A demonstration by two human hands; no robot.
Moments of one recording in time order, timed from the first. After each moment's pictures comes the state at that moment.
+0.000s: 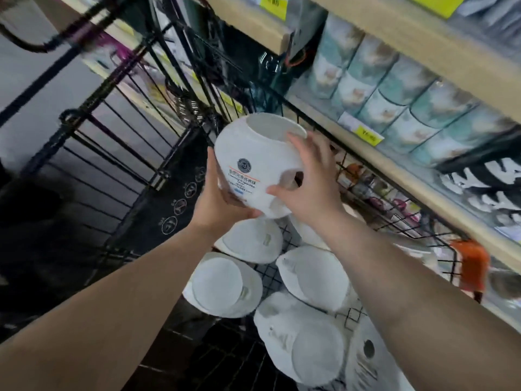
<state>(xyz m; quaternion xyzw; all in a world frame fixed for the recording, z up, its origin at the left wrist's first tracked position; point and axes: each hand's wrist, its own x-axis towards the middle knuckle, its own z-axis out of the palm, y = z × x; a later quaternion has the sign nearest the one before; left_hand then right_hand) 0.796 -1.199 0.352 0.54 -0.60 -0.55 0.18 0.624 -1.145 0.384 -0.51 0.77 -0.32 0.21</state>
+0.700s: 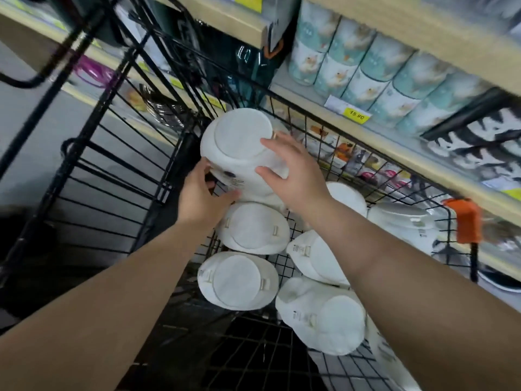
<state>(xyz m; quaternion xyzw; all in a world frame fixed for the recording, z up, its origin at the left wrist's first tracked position) 0.822 -1.236 0.352 0.54 -0.70 -0.44 0.12 0.654 -1.157 0.385 -0.48 0.77 -0.35 0.24</state>
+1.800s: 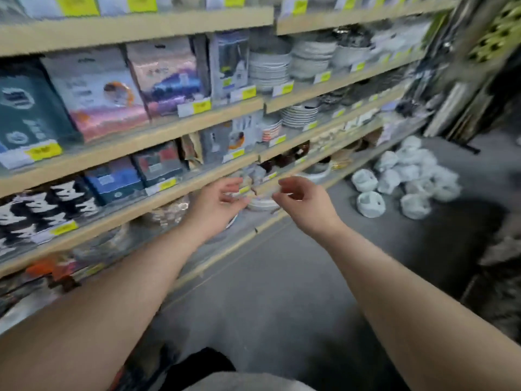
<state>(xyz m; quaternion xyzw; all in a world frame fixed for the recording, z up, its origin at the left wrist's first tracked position) 0.486 -0.579 0.556 -0.06 -0.84 -0.54 -0.06 0.521 -0.397 0.575 0.09 0.85 -0.51 -0.03</state>
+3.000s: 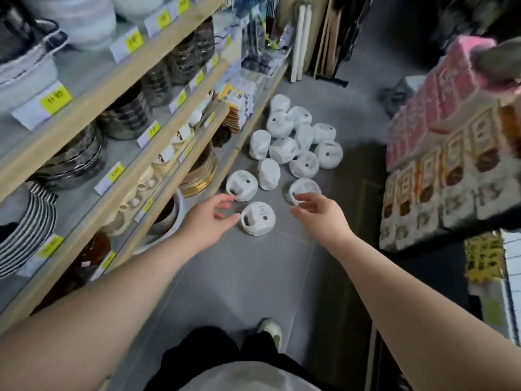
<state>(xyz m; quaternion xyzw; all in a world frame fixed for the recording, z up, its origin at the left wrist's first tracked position) 0.070 0.135 0.448 -0.26 -0.82 -0.42 -0.31 0.227 0.313 0.470 0.43 0.76 -0.49 -0.05</state>
